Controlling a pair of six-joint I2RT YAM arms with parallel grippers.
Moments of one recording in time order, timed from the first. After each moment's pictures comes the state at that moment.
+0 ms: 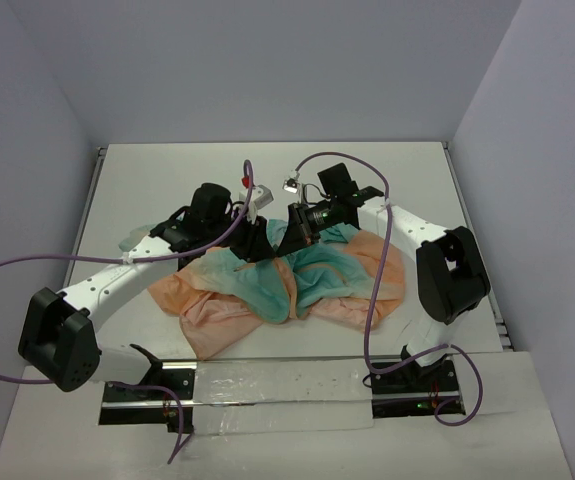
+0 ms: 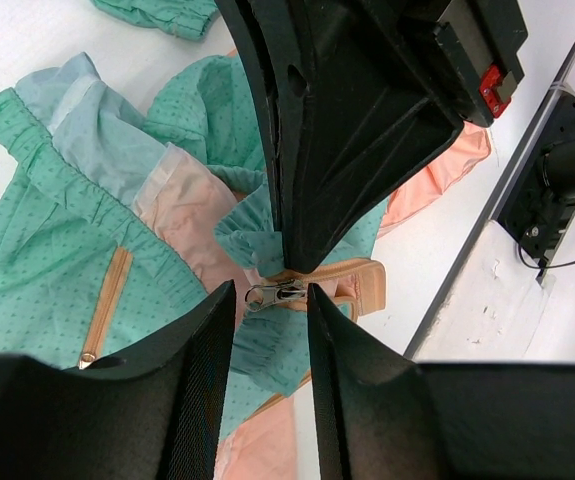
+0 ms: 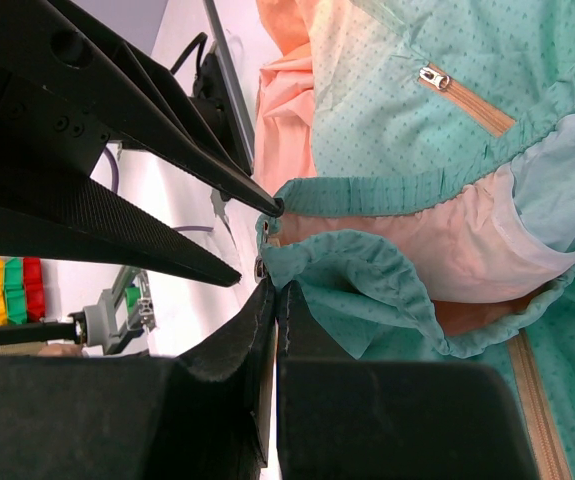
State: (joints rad) left arm -0.63 1.37 1.02 -0.31 0.48 -0.10; right arm 0.46 1.73 1.25 -0.44 -1.06 0.19
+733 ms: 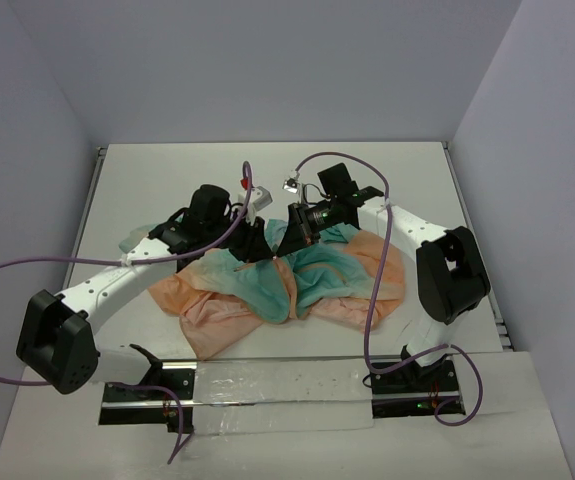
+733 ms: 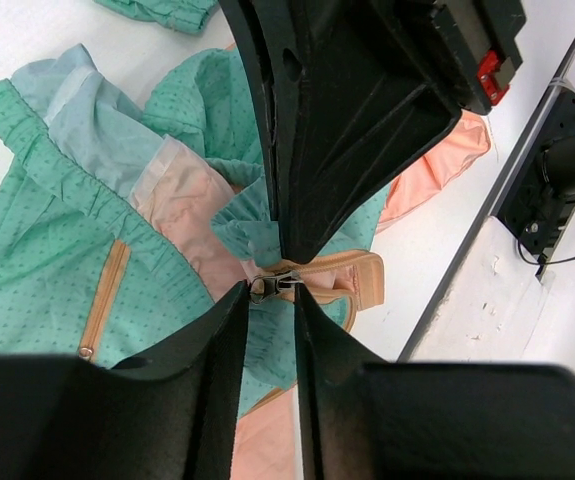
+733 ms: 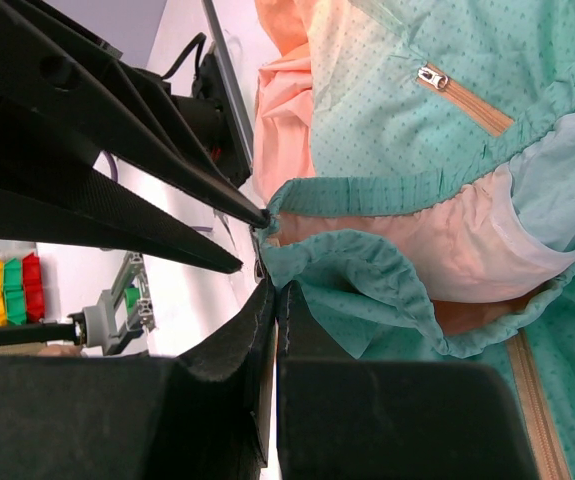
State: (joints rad) left arm -0.63 1.35 1.01 -0.31 0.48 -0.10; right arm 0.46 1.73 1.25 -0.44 -1.06 0.19
